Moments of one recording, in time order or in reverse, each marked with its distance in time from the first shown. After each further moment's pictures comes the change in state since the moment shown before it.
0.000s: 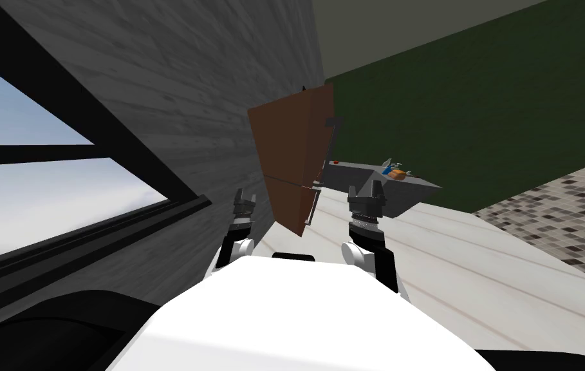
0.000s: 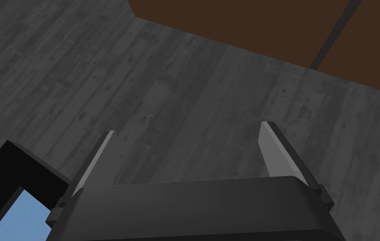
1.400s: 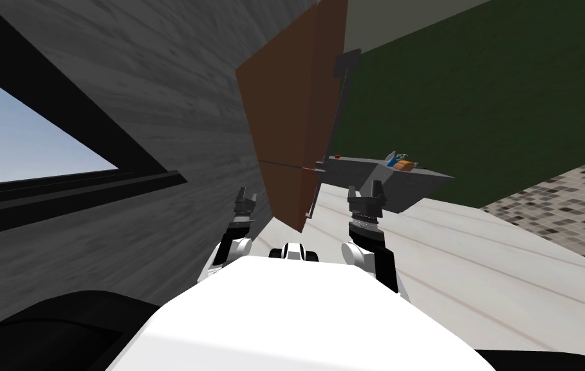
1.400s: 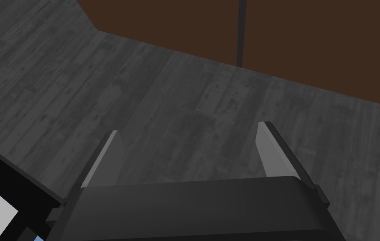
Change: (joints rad) left arm -0.021 0.076 0.002 -0.011 0.002 0.041 0.003; right arm 0.000 0.000 0.000 0.000 0.000 0.000 0.000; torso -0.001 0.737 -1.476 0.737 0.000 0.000
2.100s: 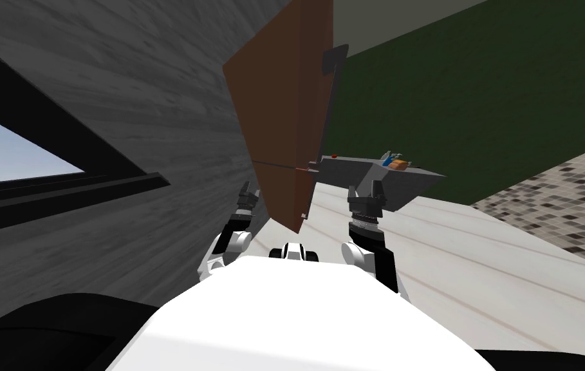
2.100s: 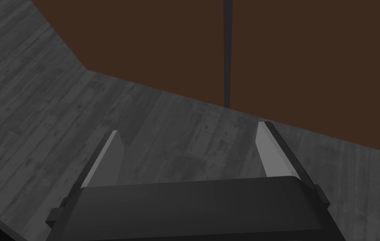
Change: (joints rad) left arm -0.089 0.056 0.004 -0.061 0.006 0.188 0.008; right arm 0.000 0.000 0.000 0.000 0.000 0.000 0.000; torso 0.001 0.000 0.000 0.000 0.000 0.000
